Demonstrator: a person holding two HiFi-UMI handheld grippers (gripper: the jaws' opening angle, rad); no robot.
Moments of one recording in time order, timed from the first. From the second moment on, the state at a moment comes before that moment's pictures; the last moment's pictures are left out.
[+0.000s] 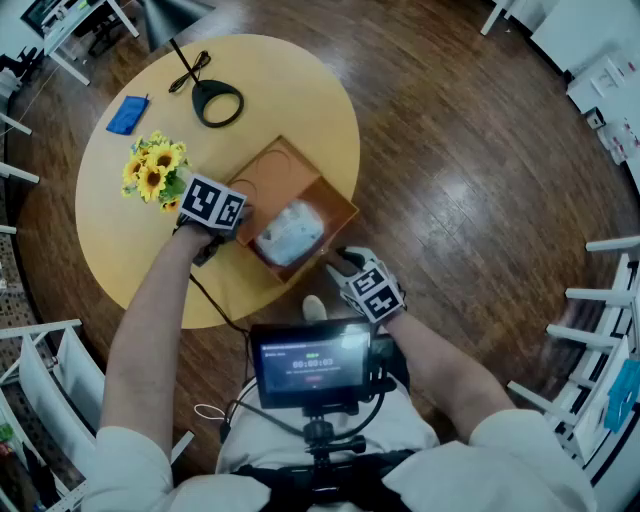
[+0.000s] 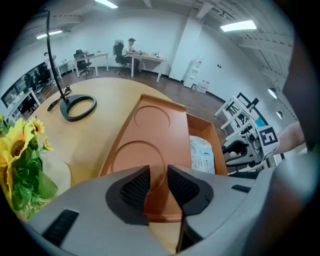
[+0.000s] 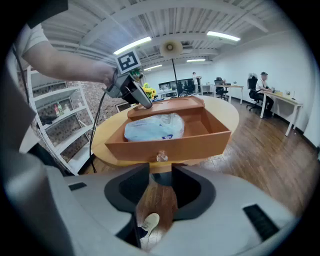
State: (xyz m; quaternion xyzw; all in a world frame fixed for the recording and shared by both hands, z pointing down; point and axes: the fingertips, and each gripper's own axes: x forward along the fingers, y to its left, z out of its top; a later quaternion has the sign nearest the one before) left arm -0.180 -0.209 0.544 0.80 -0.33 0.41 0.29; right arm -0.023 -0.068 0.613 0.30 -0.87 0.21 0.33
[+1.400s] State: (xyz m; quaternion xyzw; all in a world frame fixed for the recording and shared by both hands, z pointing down) left arm -0.174 -0.210 0.537 0.81 -0.30 0.43 0.27; right arm -0.116 -0.169 0.609 0.28 -0.88 0.20 0.34
